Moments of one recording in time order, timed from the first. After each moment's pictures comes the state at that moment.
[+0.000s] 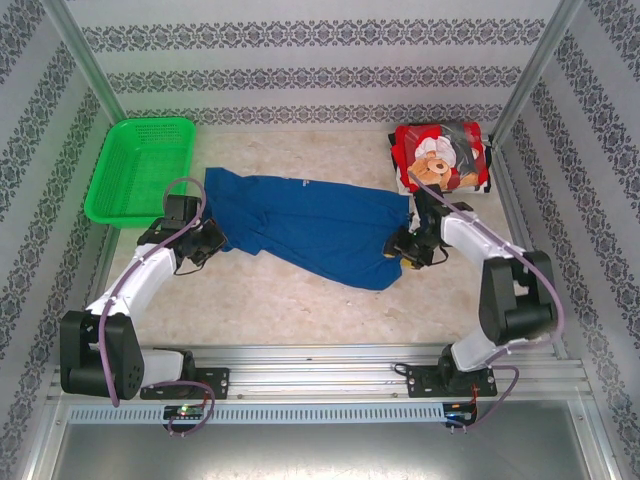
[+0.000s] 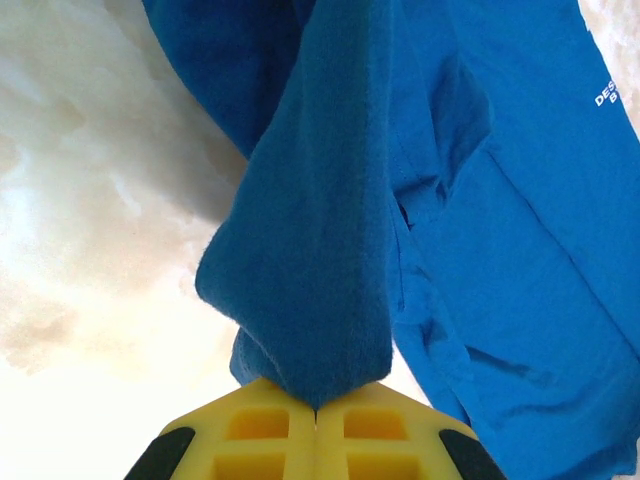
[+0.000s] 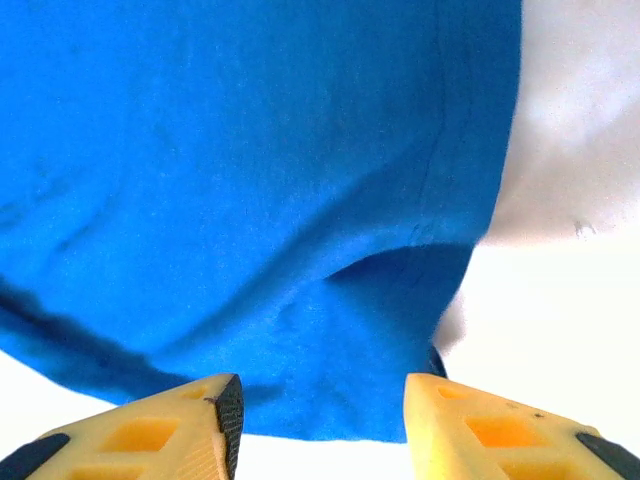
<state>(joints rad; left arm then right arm) -0.04 1.28 0.83 -0.53 0.21 -0.74 0.14 1.56 0.98 -0.80 -0.37 0.54</state>
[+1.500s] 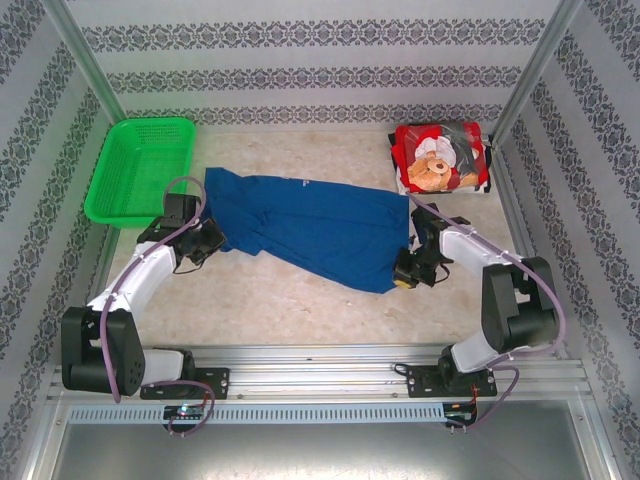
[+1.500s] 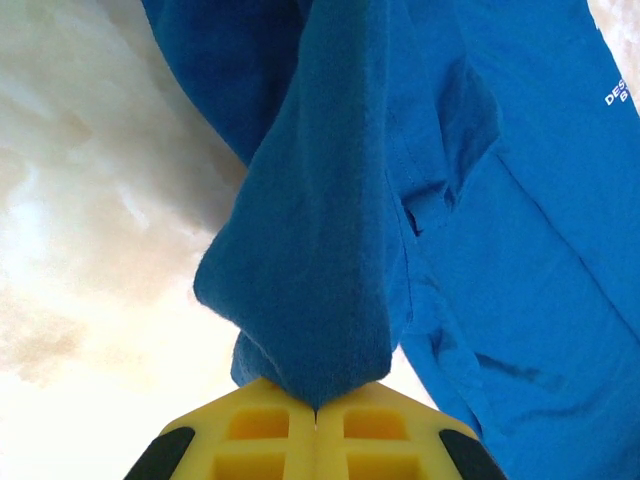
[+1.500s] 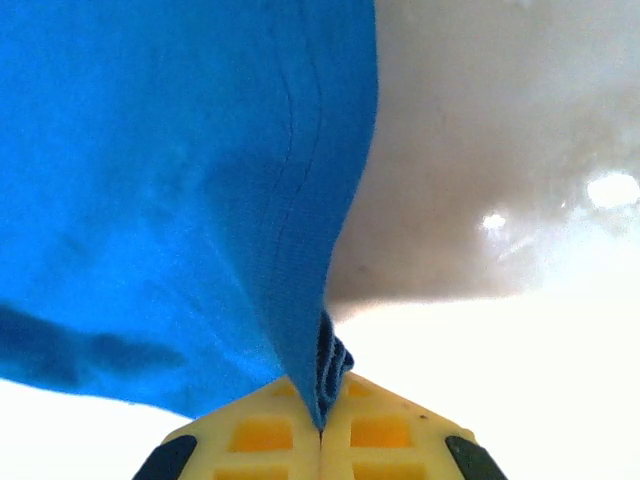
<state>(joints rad) -0.02 1.30 0.84 -0.53 0.22 -0.71 0.16 1.53 0.87 -0.86 -0.35 0.57</state>
